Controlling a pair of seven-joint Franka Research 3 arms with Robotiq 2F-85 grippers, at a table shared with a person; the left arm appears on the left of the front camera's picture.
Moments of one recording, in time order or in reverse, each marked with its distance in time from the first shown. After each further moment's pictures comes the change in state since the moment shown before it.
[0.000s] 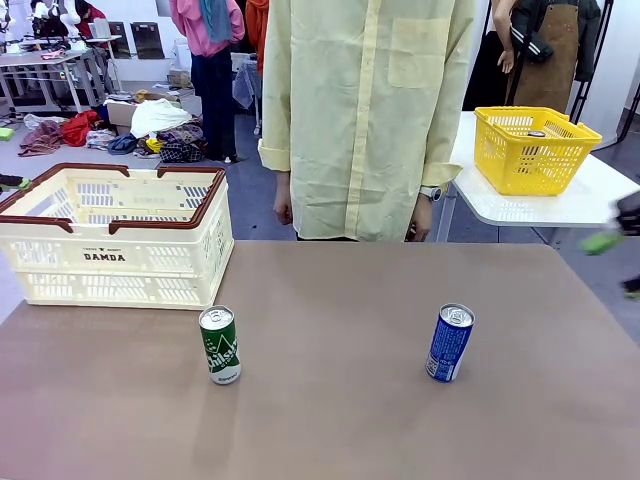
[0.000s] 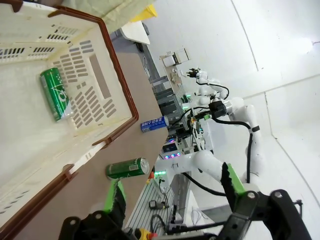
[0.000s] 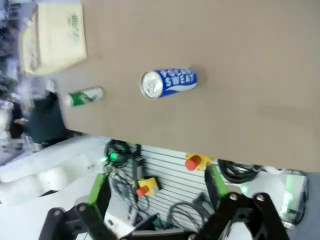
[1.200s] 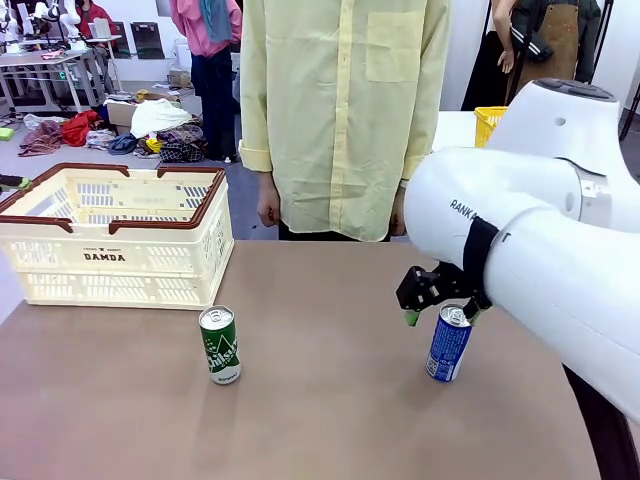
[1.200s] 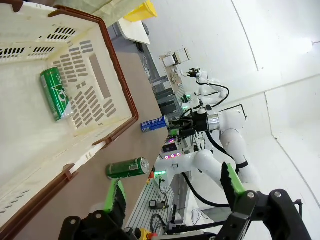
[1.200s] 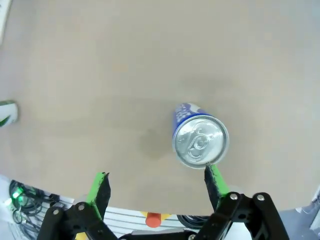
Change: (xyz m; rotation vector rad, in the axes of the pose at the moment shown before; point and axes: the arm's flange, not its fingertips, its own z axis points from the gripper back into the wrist) left arm 0.000 0.000 0.000 0.000 0.000 0.000; right arm -0.007 0.115 -0.195 -0.542 -0.082 0.260
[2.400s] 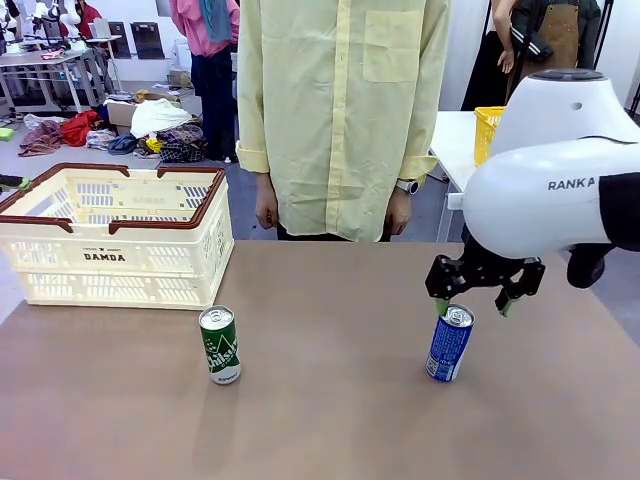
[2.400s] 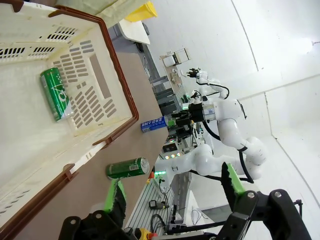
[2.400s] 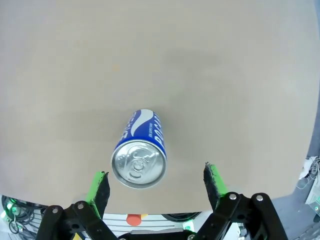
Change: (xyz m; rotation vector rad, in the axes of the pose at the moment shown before) left arm 0.000 0.000 0.000 0.000 0.000 0.000; right arm 0.031 -0.034 -0.009 -0.092 0.085 -0.080
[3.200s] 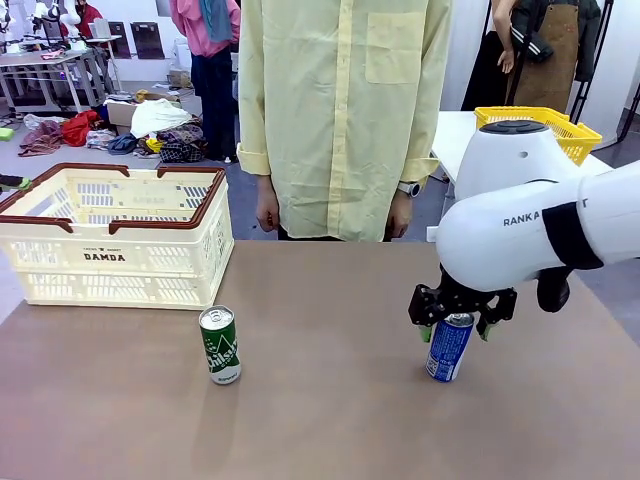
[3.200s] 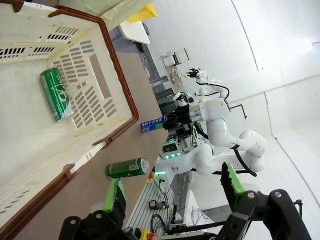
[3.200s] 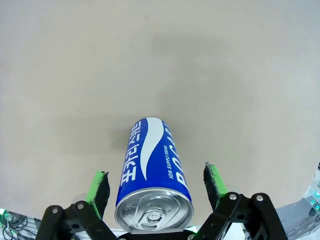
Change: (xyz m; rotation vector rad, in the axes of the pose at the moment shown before) left arm 0.000 0.000 0.000 0.000 0.000 0.000; right arm 0.008 0.015 -0.057 -0.032 0.068 0.011
